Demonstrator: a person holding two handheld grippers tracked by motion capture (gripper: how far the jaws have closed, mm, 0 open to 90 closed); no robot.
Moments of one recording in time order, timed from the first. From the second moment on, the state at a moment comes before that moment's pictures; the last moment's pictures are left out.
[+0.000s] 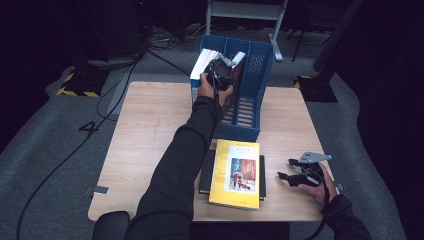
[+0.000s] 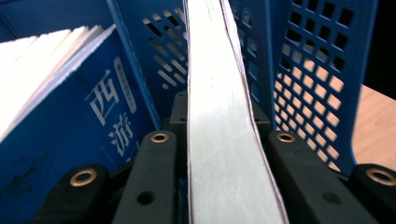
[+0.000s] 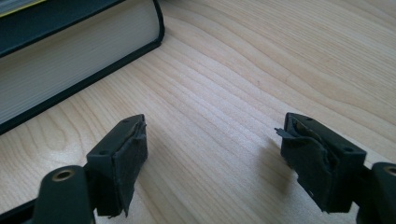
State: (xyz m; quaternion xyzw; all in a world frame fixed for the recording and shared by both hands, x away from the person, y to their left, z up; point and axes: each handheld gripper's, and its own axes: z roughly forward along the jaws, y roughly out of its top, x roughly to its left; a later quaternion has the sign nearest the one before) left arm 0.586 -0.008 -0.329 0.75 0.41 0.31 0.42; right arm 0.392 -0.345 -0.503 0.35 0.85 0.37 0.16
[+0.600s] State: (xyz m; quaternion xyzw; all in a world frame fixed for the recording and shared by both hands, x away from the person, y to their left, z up) left arm 0.585 -0.004 -0.328 0.74 0.42 0.36 0.38; right arm 0.392 -0.345 -0.503 0.35 0.85 0.37 0.16
